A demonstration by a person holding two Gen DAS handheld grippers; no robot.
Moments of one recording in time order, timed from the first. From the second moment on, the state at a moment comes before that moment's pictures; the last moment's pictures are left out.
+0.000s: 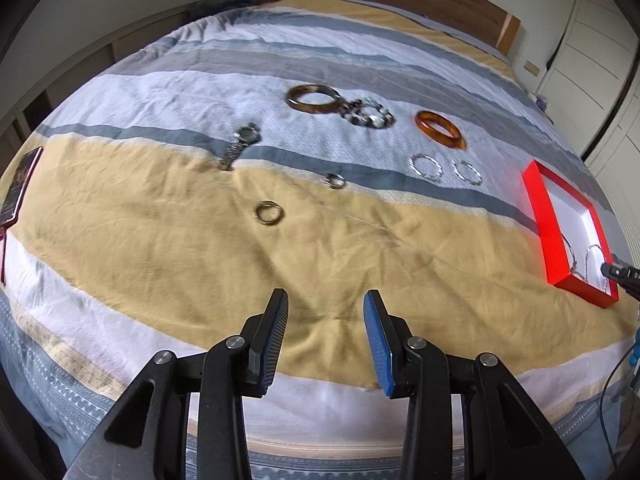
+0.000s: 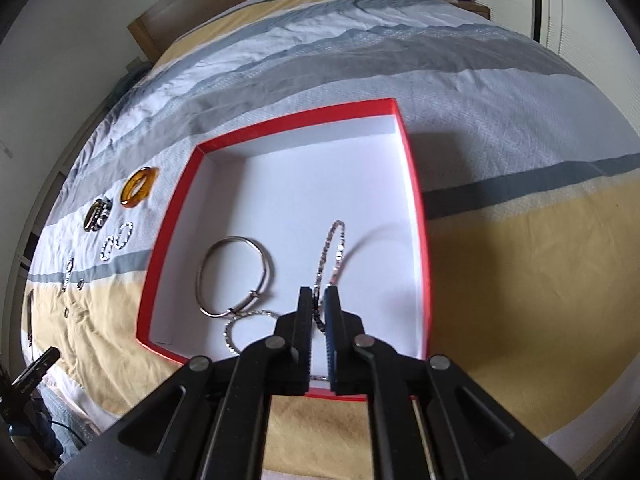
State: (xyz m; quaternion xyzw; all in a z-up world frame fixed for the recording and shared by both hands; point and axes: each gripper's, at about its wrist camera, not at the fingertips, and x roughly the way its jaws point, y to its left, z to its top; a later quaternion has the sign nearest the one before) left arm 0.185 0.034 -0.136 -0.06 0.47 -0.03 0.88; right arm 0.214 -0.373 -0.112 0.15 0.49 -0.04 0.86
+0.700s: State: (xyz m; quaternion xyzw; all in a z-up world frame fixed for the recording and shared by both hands) left arm 0.176 0.085 -0.127 -0.06 0.45 -0.03 0.89; right arm 0.193 -0.336 -0.066 0.12 0.46 -0.06 0.88
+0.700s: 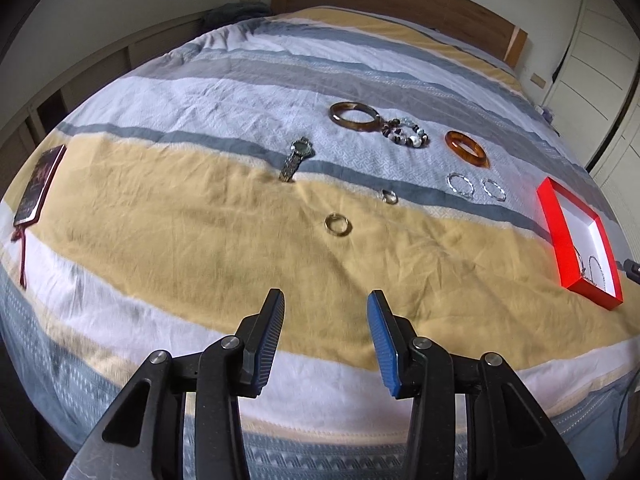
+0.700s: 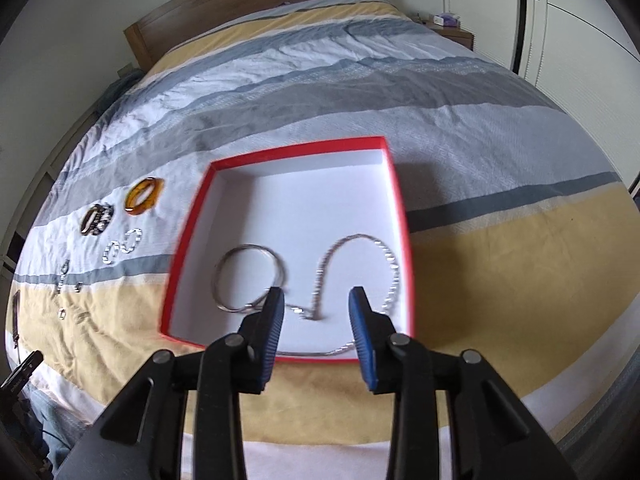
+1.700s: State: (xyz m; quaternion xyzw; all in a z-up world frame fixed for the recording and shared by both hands) left arm 0.269 0.075 -0.180 -0.03 0.49 -0.06 0.87; right arm 0.281 -0.137 -0.114 0.07 0.51 0.15 0.85
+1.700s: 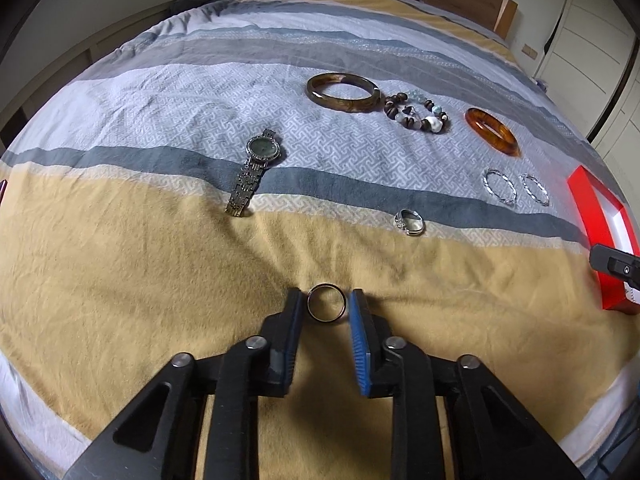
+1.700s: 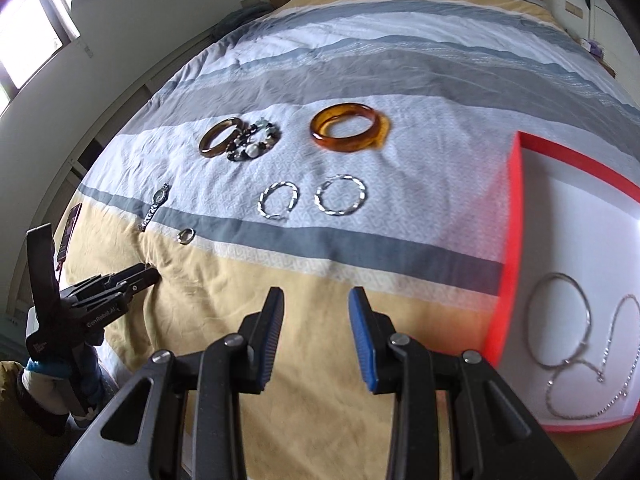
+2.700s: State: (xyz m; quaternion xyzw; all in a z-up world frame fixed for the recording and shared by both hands) left arm 0.264 0.077 -0.179 -0.04 0.47 -0.07 0.88; right arm 0.372 -0.111 -0.147 -0.01 0.51 0.11 0.85
